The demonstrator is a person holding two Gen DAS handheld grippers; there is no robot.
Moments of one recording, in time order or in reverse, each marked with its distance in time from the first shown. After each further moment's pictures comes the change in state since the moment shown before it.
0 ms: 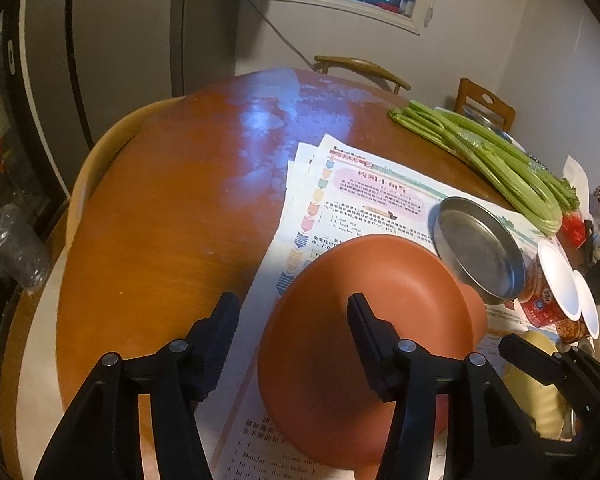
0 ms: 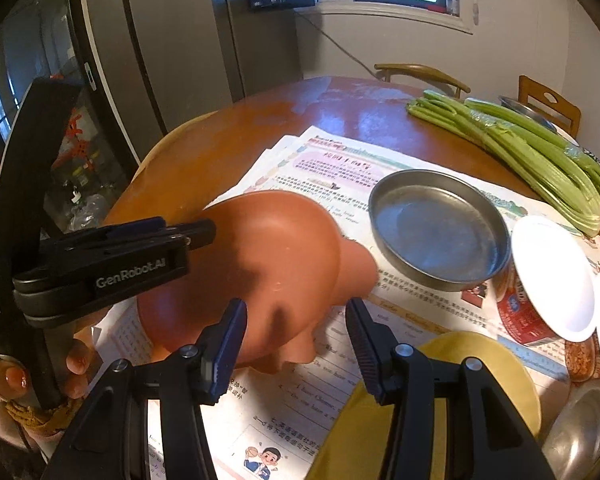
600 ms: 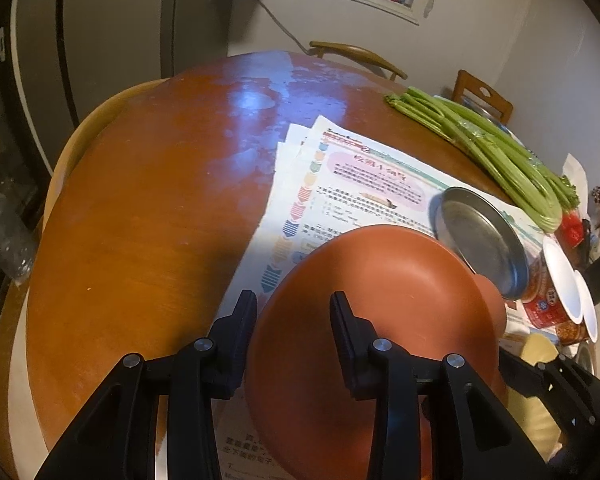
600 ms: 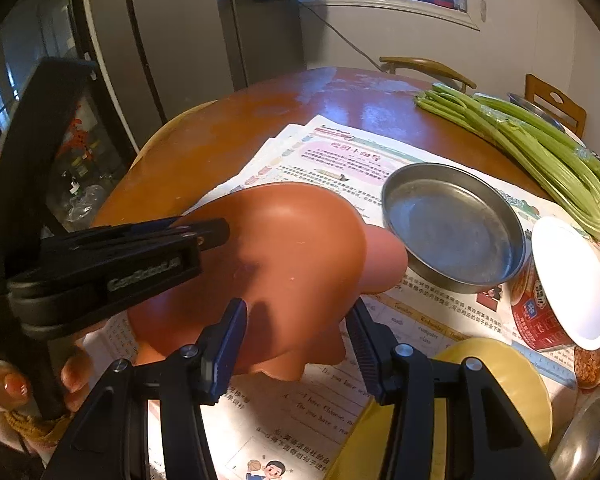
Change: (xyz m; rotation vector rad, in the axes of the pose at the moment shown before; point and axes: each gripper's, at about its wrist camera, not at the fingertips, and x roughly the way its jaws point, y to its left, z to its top) left arm 0.027 -0.003 0.002 -0.017 0.056 -0.038; right arm 0.020 0.012 0.003 -0.031 0.040 0.003
